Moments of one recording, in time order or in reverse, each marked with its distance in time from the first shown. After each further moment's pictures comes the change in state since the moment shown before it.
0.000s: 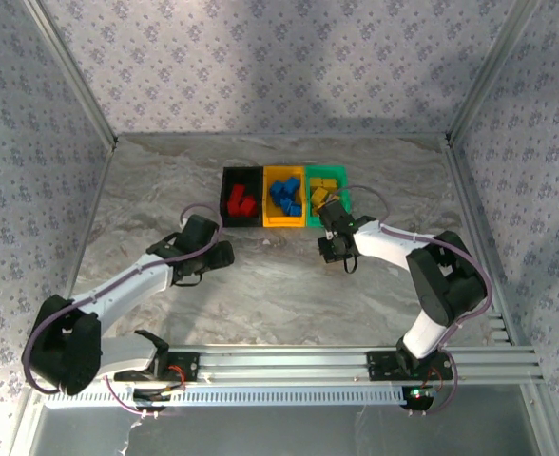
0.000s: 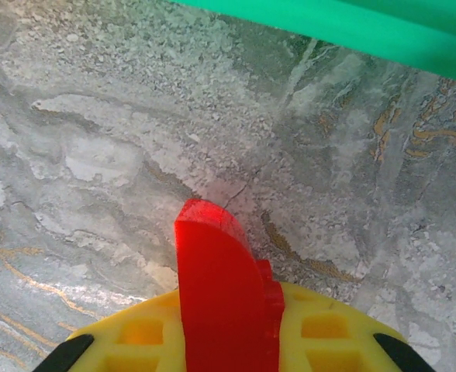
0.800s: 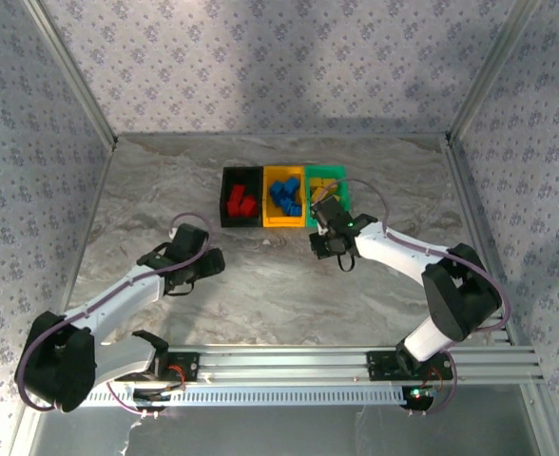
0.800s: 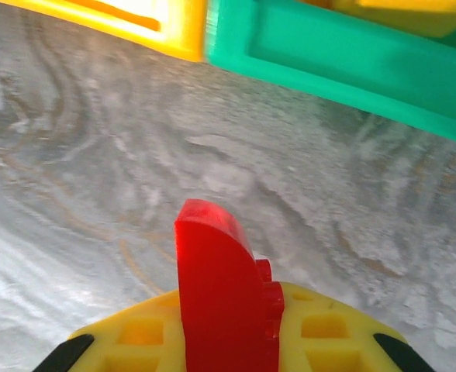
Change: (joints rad) left arm 0.048 -0.091 -0.097 -0.006 -0.002 -0.001; right arm 0.085 -0.103 0.061 -0.042 -0.036 0.018
